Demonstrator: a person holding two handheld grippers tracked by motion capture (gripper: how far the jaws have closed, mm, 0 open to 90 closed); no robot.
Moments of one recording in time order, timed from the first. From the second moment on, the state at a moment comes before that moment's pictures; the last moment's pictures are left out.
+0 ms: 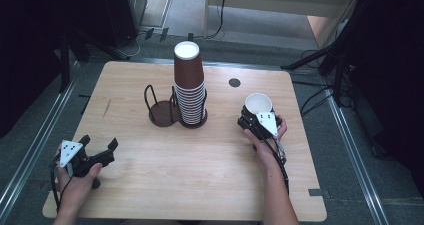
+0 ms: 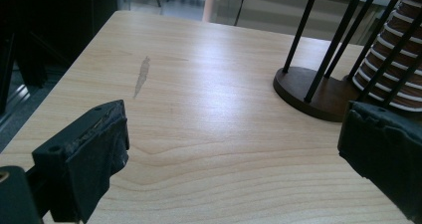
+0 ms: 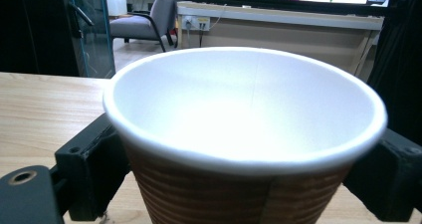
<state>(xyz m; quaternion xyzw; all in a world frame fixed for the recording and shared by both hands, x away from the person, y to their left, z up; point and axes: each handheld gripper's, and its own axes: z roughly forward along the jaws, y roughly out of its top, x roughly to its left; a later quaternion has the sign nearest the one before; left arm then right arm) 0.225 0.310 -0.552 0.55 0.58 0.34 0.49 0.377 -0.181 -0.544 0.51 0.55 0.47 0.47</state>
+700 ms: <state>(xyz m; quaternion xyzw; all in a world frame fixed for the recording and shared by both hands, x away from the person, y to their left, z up) 0.225 0.310 -0.552 0.55 0.58 0.34 0.49 0.364 -0.190 -0.531 0.52 0.57 0.48 0.43</state>
